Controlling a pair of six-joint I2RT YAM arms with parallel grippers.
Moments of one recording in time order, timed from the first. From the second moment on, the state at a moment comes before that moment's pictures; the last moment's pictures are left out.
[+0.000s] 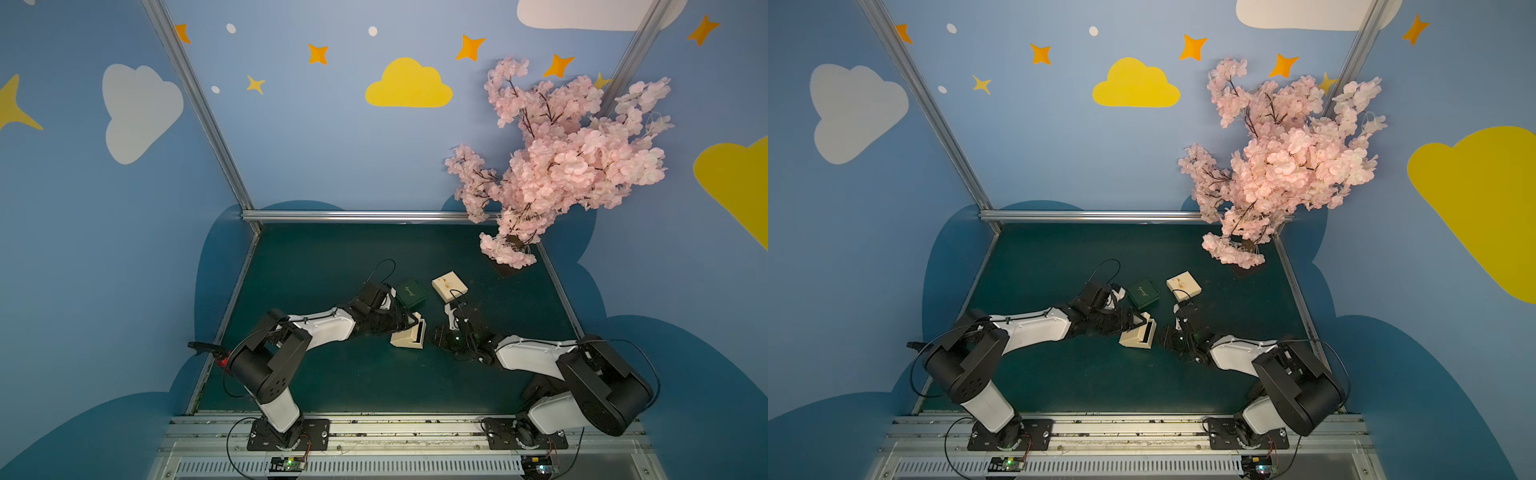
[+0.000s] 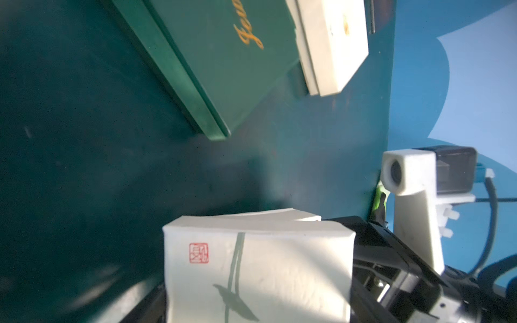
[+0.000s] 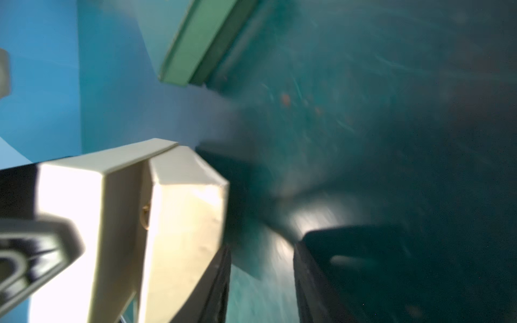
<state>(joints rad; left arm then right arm) -0.64 1.67 0.84 0.01 0.44 -0.80 0.66 1.43 0.45 0.16 -0.23 0.83</state>
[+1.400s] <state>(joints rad) -0.67 1.61 0.84 -0.07 0.35 -0.77 0.69 1.29 0.49 0.04 -0.35 0.88</state>
